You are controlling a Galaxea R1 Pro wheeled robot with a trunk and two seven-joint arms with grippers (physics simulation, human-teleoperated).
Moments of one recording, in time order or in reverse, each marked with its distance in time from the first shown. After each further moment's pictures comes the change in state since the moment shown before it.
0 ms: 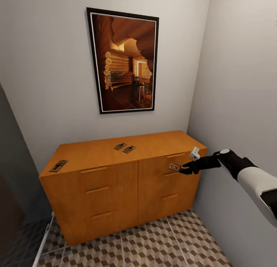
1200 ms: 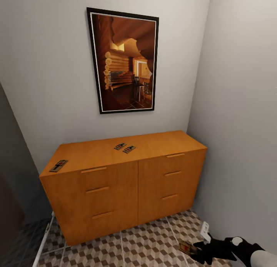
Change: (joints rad) left arm 0.000 0.020 0.004 -0.051 -0.001 -0.001 0.000; right arm 0.556 0.041 0.004 0.210 0.000 -0.426 -0.310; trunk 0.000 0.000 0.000
